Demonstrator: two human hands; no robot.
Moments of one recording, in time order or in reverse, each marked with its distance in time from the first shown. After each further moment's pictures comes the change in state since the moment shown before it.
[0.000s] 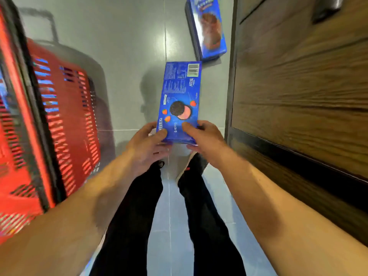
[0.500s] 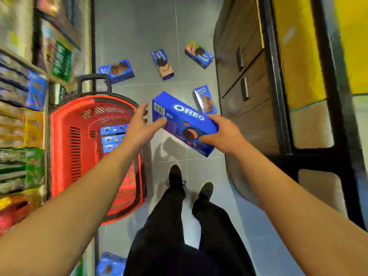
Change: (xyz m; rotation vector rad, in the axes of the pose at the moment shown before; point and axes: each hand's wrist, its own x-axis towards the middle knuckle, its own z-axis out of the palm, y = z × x) left_hand -0.333 0.178 -0.023 0.455 0.319 0.666; right_hand -0.346 -0.167 -0.016 -0.557 0.157 -0.617
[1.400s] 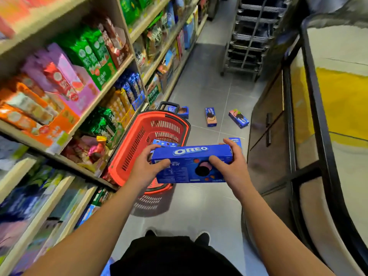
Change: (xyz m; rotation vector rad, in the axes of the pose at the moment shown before) left_hand -0.365 -0.076 -0.062 -0.401 0.329 0.240; right_hand -0.286 -0.024 0.063 0.535 0.078 -0.390
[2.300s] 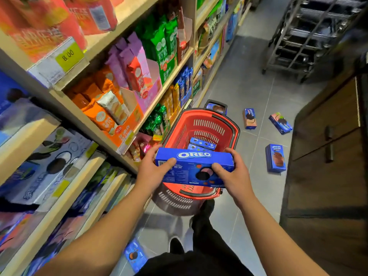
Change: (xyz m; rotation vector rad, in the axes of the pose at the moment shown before) left_hand 0.045 -0.026 -0.236 0.135 0.202 -0.065; right_hand 0.011 0.004 0.259 -0.100 -0.083 0.076
